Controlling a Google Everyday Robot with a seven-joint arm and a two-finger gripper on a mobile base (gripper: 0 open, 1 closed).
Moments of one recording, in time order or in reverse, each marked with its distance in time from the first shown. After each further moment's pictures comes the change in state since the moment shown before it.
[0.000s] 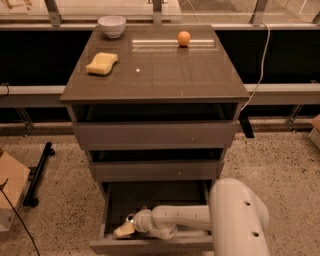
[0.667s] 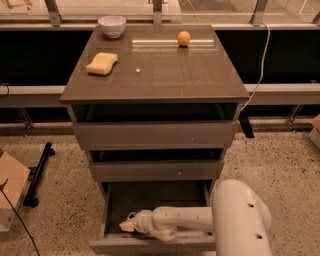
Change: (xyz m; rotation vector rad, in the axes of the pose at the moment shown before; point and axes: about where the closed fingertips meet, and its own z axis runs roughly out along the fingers) arm 0.001 -0.001 -0.003 0.016 -0.008 0.004
